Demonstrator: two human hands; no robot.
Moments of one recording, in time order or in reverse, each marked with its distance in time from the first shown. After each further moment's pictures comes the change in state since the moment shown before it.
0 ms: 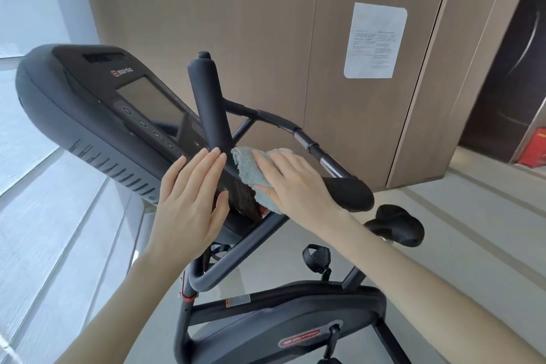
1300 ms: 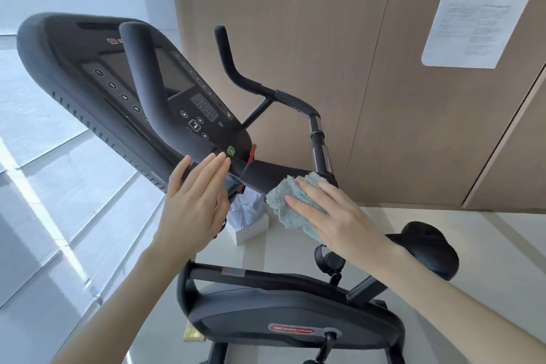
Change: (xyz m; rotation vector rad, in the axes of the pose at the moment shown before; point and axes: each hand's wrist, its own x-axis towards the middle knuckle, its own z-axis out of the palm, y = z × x) left_hand 0.009 0.138 0.066 0.303 -0.114 -0.143; right_hand -0.135 0.164 0.030 0.344 0.067 -0.373
